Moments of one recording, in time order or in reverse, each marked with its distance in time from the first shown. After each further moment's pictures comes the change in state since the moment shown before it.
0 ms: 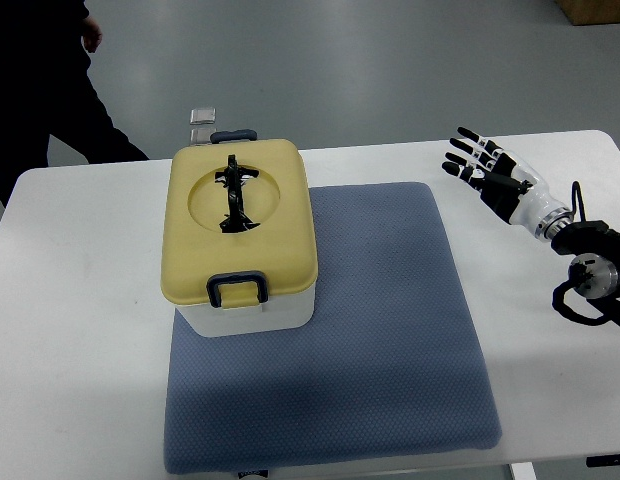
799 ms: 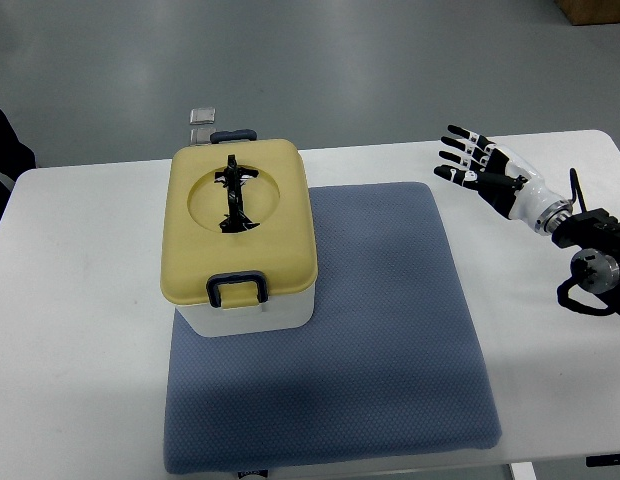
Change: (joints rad) left arm 0.000 0.000 -0.011 -0.006 0.000 0.002 -0.001; right arm 0.029 -0.015 -0.001 0.003 -0.157 -0.006 0.000
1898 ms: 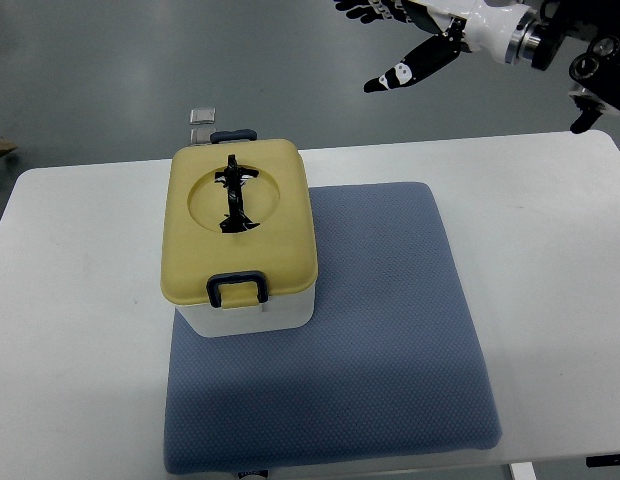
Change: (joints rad) left arm -0.002 0.000 0.000 -0.002 0.000 0.000 0.000; right arm 0.551 -0.024 -0.020 0.115 -0.884 0.110 0.022
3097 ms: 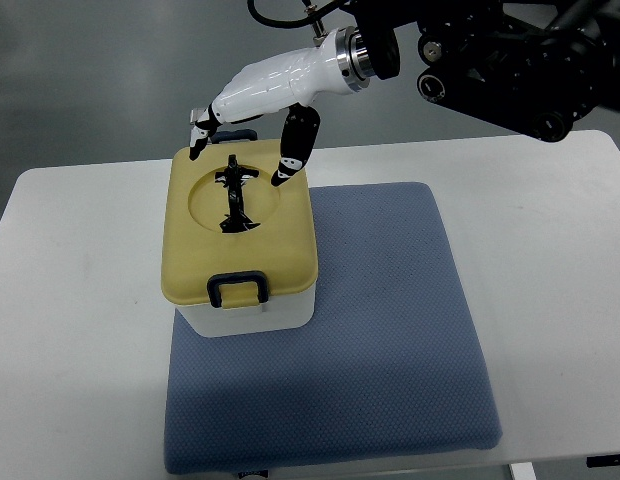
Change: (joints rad) left arm -0.002 0.000 0.002 0.008 -0.001 0.000 0.000; right arm 0.374 0.234 -0.426 0.100 -0.346 0.020 0.054
